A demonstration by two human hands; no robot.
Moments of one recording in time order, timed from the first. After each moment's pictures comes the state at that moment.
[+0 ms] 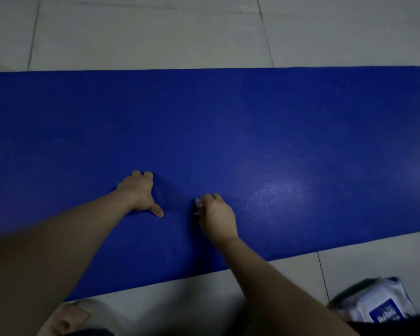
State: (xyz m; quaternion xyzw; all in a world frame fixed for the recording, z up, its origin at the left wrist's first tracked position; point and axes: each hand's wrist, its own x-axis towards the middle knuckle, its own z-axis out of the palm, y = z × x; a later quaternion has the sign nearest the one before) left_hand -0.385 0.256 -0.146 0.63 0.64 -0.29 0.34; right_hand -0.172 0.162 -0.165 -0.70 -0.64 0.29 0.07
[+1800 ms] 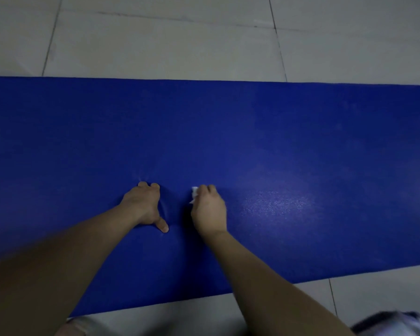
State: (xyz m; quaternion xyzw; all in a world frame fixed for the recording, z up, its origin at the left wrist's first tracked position) left_hand -0.381 0.258 -0.147 0.63 0.64 -0.28 0.34; right_hand -0.207 0.220 -0.182 -0.71 -0.65 0.25 0.08
